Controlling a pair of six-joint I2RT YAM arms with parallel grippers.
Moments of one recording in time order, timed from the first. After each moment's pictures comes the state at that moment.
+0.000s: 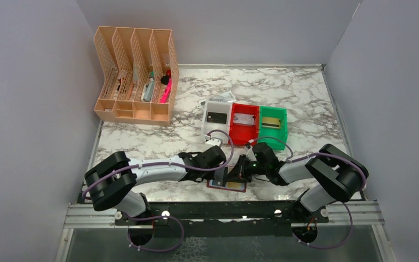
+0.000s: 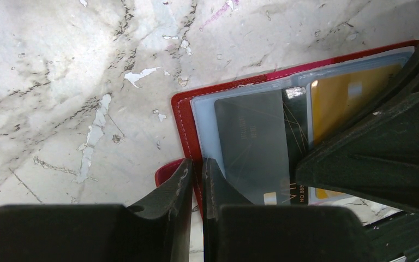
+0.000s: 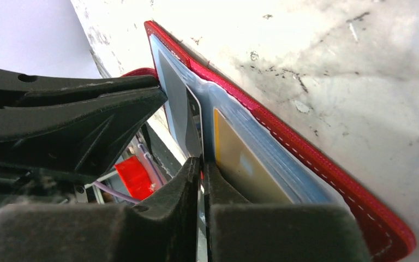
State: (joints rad) left arm -1.09 1.47 0.73 -0.30 -0.25 -0.69; right arm 0.71 1.53 0.28 0.59 -0.53 1.14
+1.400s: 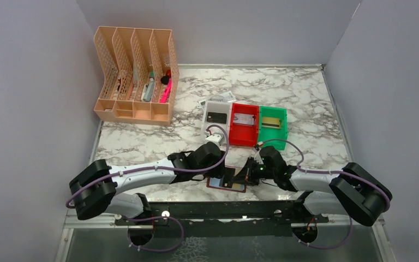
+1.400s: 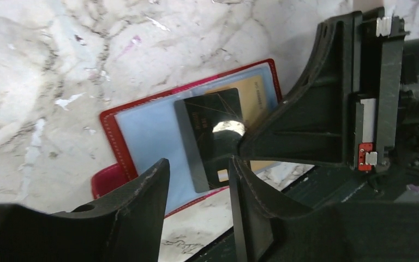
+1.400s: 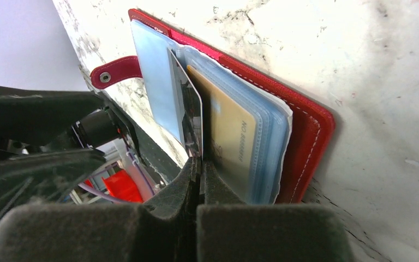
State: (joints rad) left arm -1.09 1.31 0.71 -0.20 -0.16 -0.71; right arm 0.71 1.27 0.20 0.36 -0.43 1.12
